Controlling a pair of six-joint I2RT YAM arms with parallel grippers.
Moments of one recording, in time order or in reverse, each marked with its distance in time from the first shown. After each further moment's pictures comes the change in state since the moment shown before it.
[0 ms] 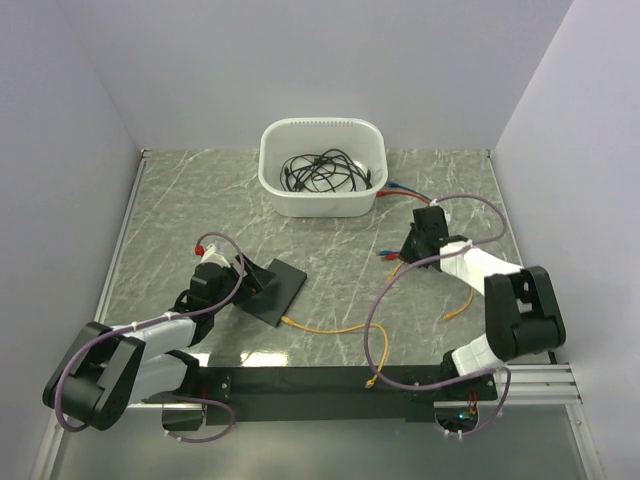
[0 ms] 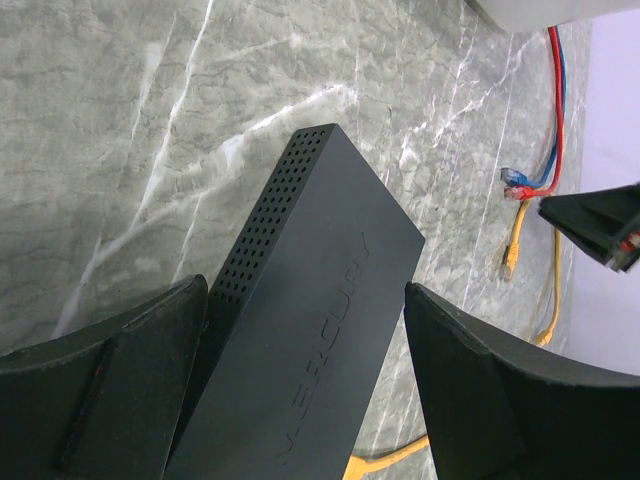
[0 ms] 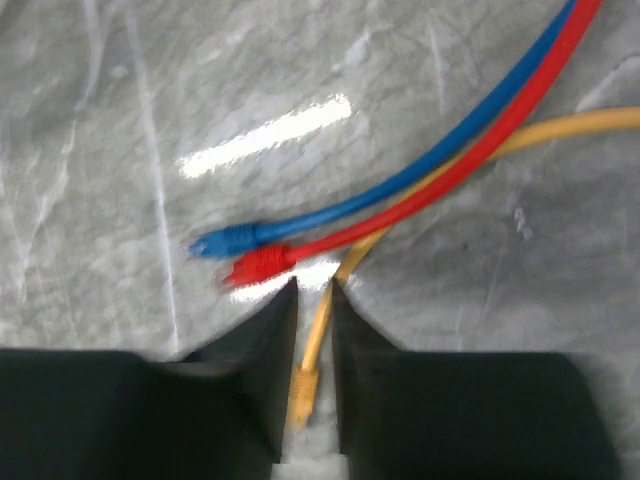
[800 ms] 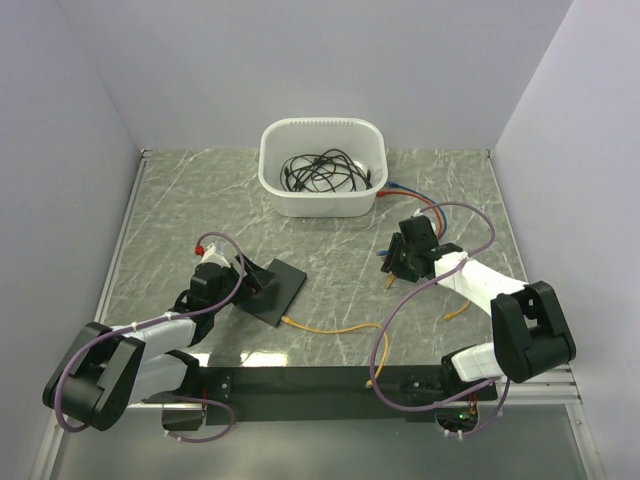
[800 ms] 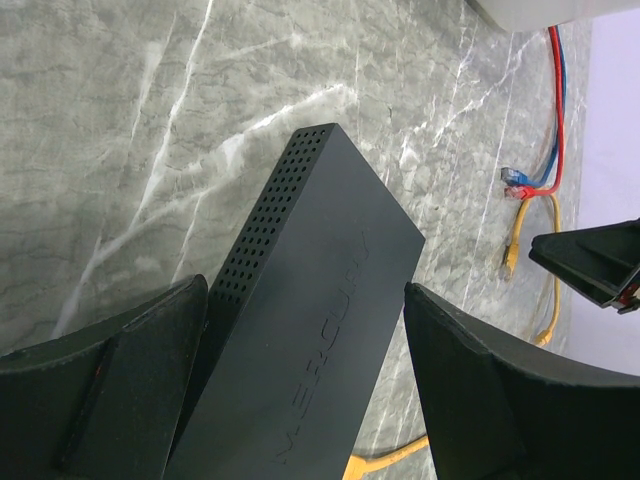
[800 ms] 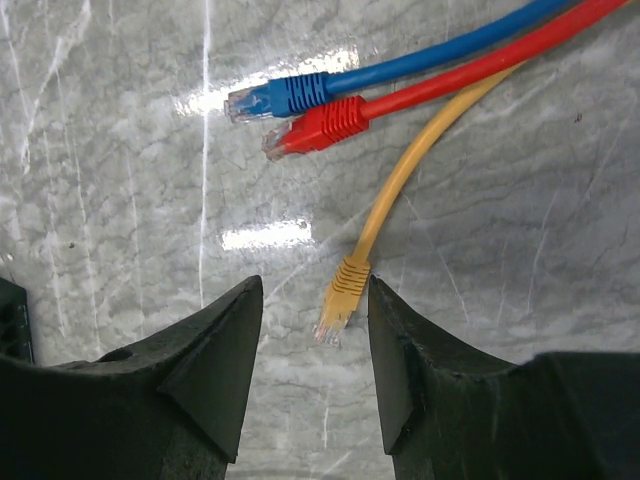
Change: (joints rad) left arm 0.000 -0.001 0.000 -0.002 0.000 0.000; right arm 0.138 -0.132 -0.061 -0.107 -0.023 0.023
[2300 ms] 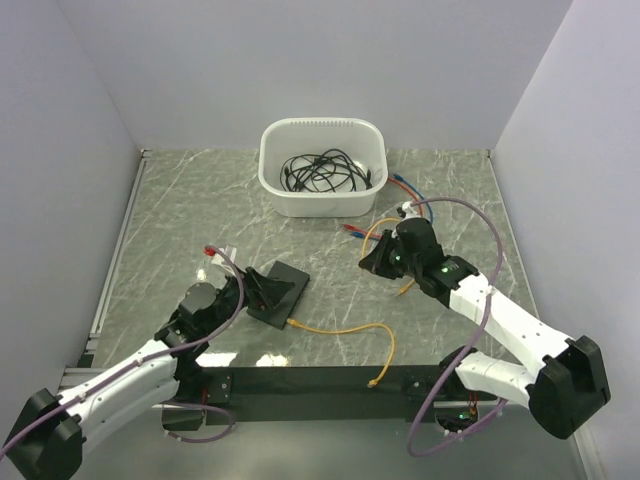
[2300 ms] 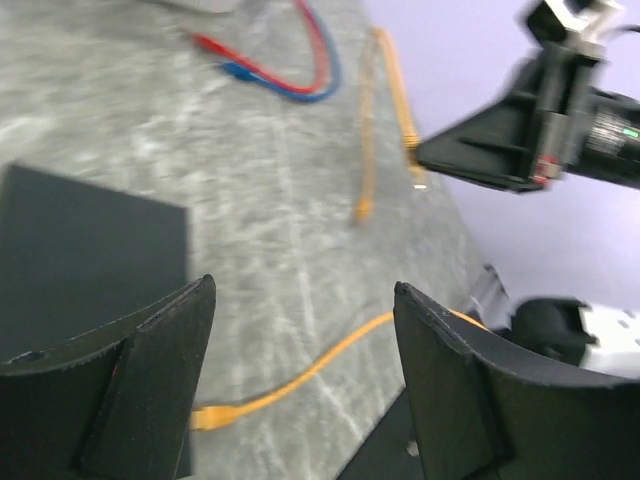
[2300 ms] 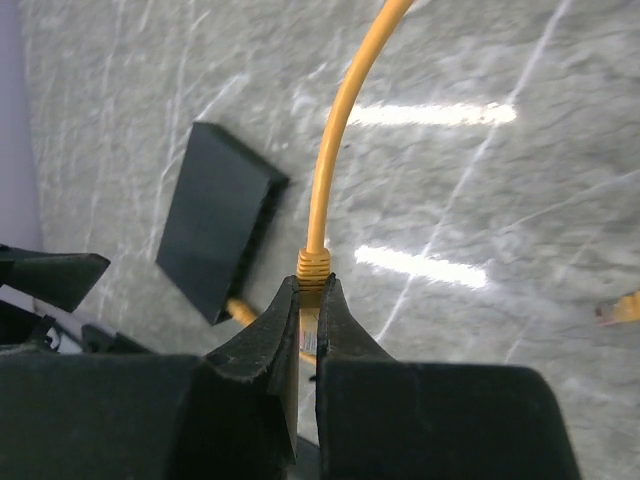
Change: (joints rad) left arm -0.272 -0.478 -0.019 -0.086 -0.024 0.103; right arm 0.189 -0.305 0.027 -0.019 -0.118 0.090
